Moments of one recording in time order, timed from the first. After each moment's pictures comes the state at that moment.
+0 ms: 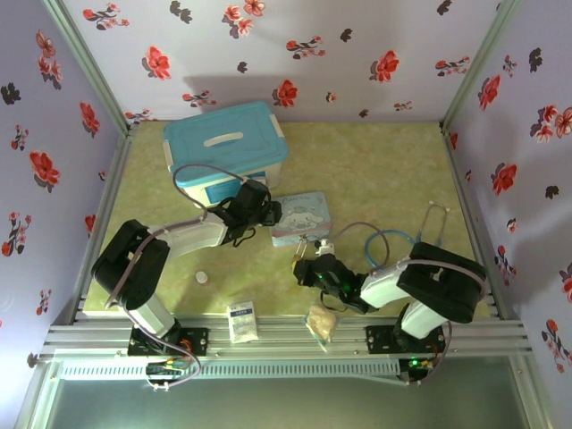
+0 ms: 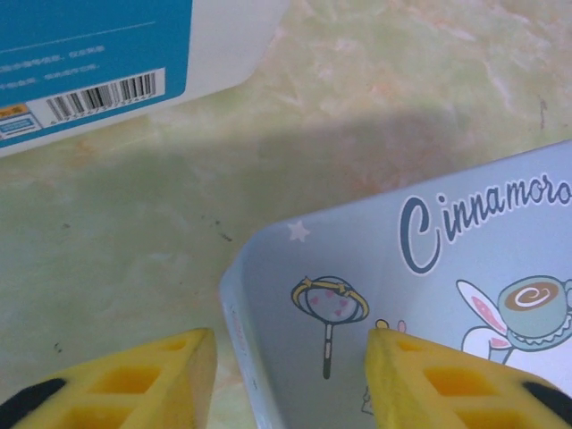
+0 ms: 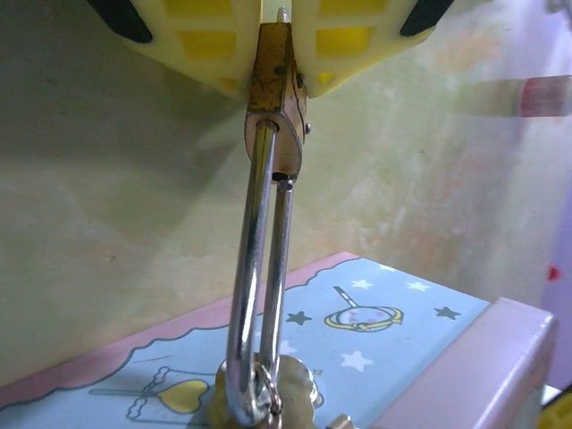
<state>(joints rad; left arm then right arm) -0.72 1.65 0.92 -0.04 -0.13 -0.57 1.03 1.59 0.25 0.77 0.12 1.05</state>
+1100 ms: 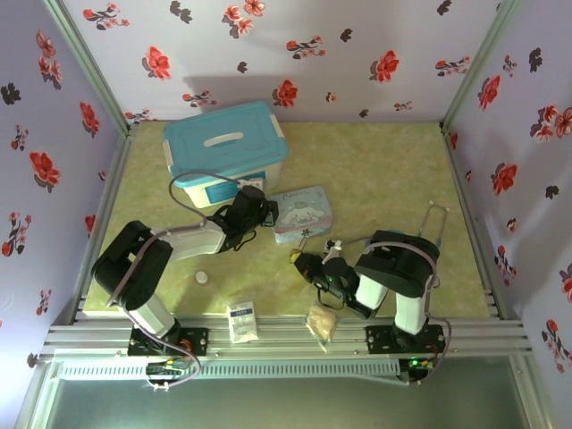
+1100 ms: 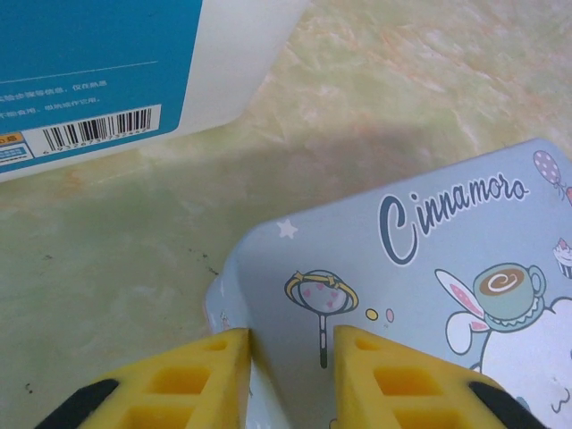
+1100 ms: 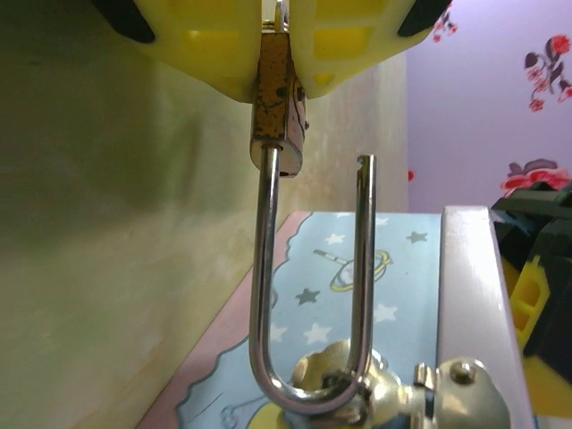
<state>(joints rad) -0.72 1.65 0.82 0.17 -0.15 -0.59 1.00 1.85 0.18 1.30 0.14 1.39</state>
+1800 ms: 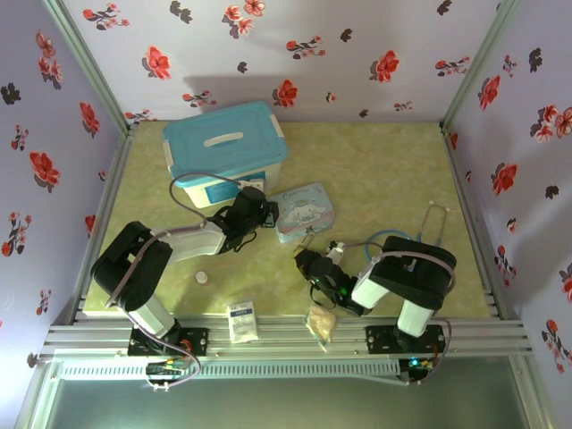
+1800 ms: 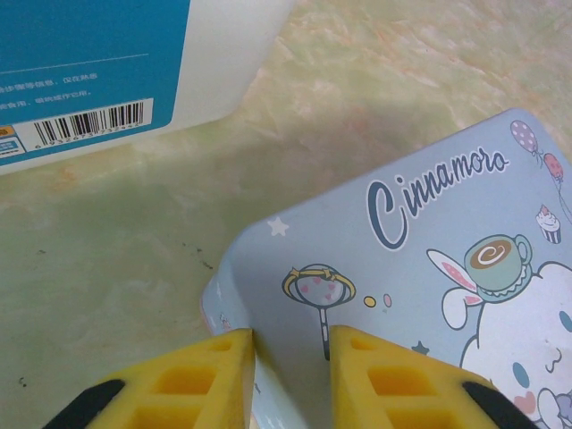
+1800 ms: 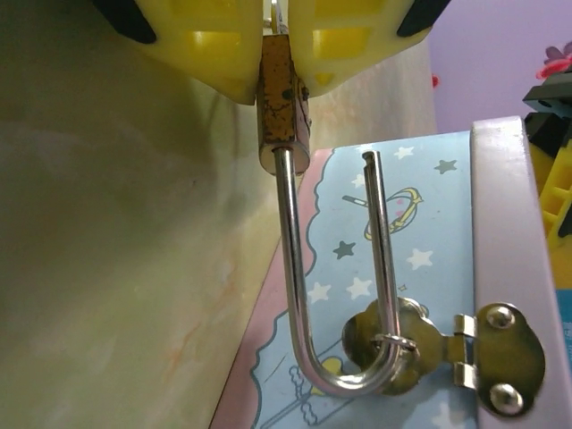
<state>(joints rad) -0.73 1.65 0.82 0.18 -0.15 -0.59 1.08 1.76 0.28 1.00 0.42 1.61</state>
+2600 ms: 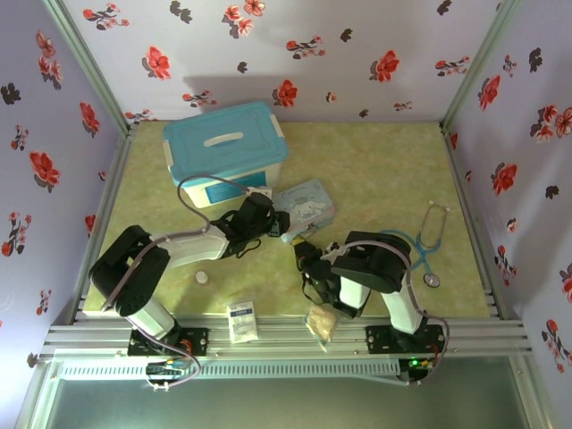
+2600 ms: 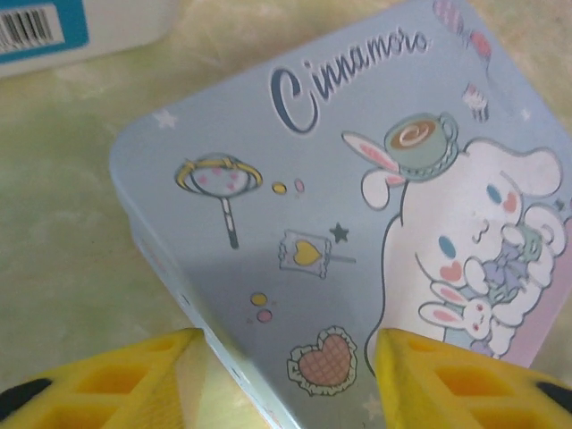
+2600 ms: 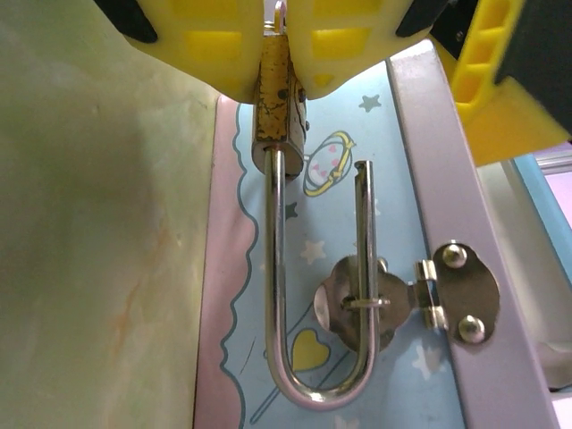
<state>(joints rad) -0.80 1.63 0.82 0.11 -0.12 -0.61 1.07 2.04 0.31 1.46 0.55 1.74</state>
